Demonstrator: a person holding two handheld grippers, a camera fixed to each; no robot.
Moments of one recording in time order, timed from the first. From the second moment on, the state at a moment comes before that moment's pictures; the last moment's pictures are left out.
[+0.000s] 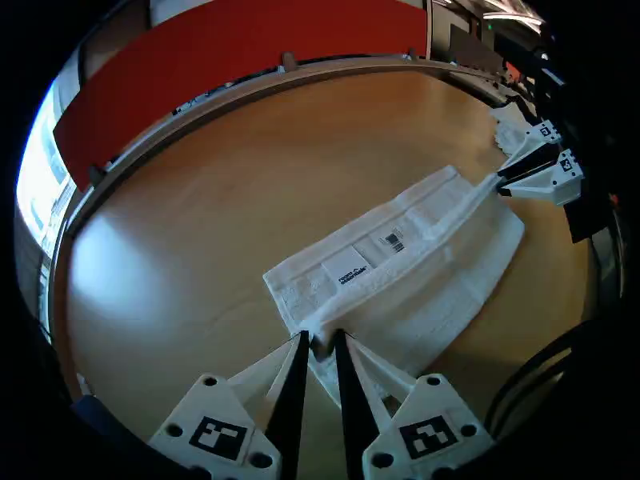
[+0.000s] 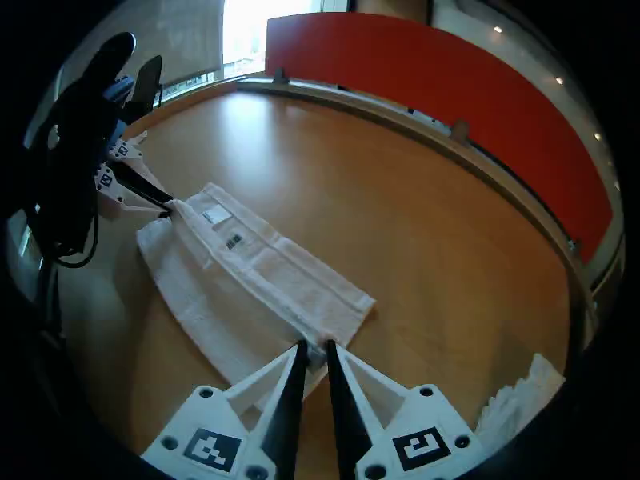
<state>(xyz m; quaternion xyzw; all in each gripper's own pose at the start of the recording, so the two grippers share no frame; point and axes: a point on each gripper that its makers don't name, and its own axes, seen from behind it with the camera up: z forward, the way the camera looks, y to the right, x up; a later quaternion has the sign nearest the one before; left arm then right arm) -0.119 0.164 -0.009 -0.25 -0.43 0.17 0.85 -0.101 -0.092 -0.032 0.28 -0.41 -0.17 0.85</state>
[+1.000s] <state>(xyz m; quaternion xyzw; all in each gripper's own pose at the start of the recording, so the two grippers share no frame) -0.102 0.139 0.019 -0.21 -0.40 0.20 0.87 -0.099 -0.080 -0.001 0.23 -0.39 -0.18 0.87</state>
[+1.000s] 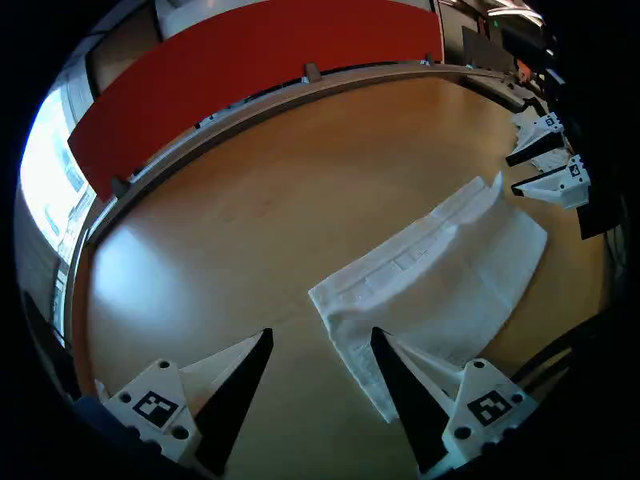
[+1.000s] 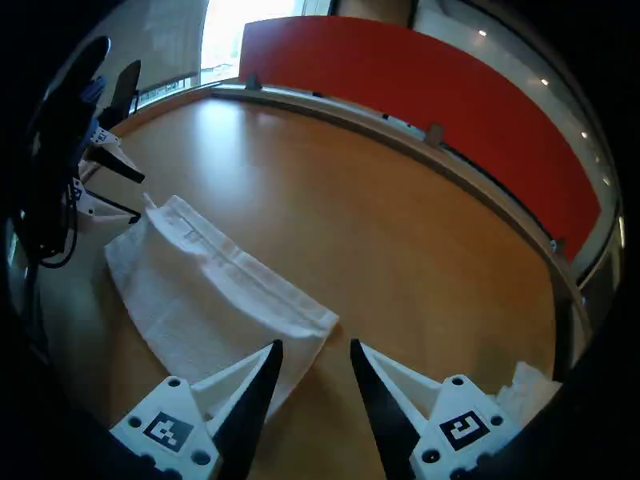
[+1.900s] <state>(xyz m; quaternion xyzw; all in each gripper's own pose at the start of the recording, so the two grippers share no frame) -0.099 0.125 -0.031 -0.20 -0.42 0.18 0.87 -0.087 -0.081 -0.051 0.22 -0.39 -0.16 0.88</state>
